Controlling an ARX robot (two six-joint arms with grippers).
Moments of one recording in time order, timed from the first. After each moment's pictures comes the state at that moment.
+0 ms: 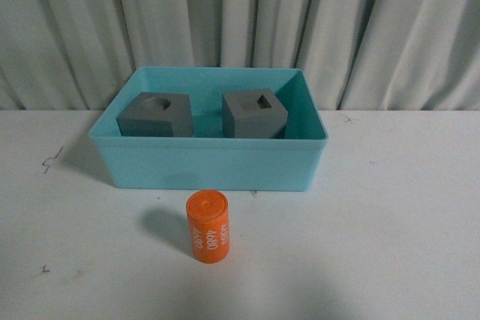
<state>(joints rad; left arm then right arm) 0.30 0.88 0.35 0.08 0.34 -0.07 0.00 0.00 0.01 0.00 0.00 0.01</state>
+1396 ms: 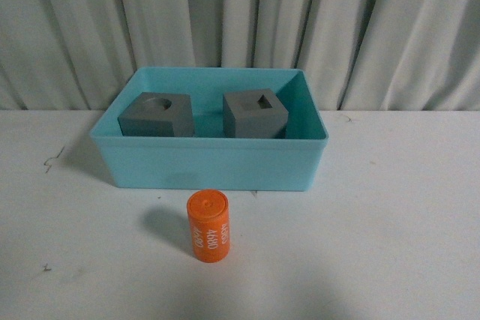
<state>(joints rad) 0.00 0.23 0.01 0.24 0.00 -0.01 0.00 0.00 0.01 0.00 0.00 0.01</state>
